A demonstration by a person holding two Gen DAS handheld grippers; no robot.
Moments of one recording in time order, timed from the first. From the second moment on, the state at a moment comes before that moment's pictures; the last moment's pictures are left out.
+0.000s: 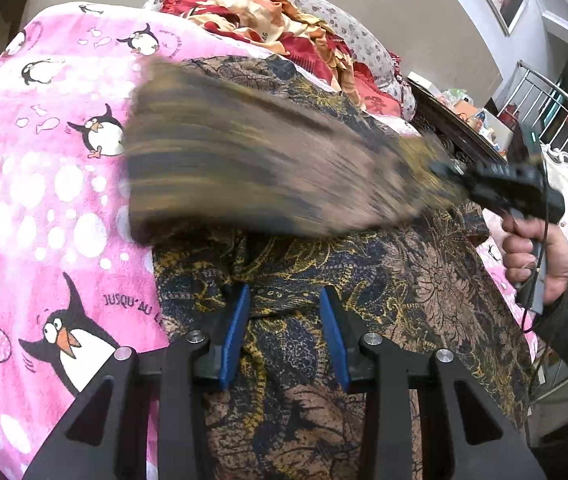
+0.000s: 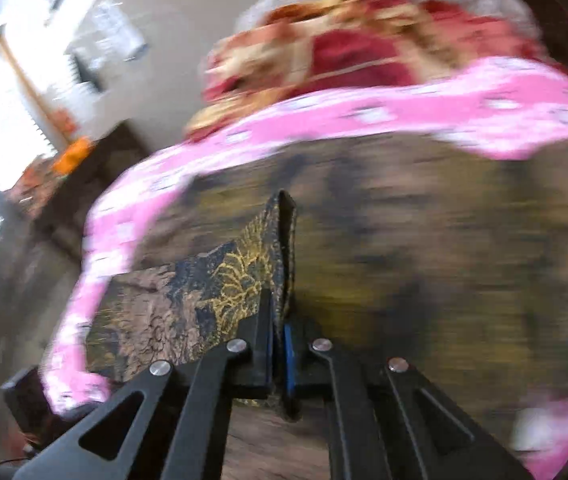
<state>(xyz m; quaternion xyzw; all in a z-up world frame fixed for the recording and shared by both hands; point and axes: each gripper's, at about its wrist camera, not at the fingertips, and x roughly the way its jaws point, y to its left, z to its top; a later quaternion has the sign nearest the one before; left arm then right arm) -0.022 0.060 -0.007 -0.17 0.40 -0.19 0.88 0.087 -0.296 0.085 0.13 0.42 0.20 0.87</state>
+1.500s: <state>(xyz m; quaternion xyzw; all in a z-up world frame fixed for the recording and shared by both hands) 0.116 0.037 0.023 -0.10 0.42 -0.03 0.90 0.103 -0.342 0.045 0.08 0.47 0.06 0.88</state>
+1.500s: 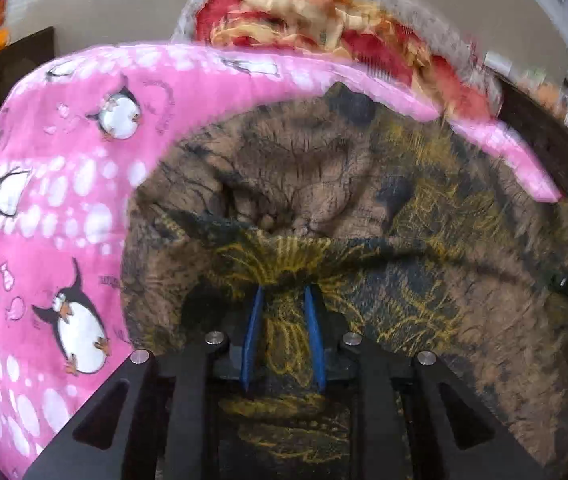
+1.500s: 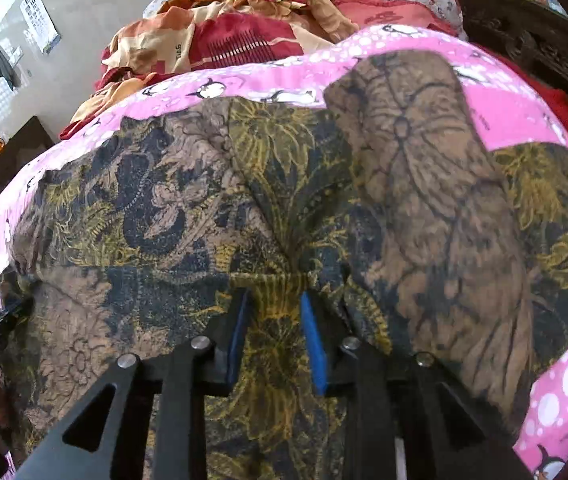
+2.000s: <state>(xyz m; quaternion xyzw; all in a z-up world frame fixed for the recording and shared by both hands) 0.023 -0.002 0.028 -0.01 0.39 -0.09 0.92 0.034 -0.316 0.097 0.02 0.39 0.12 0.91</state>
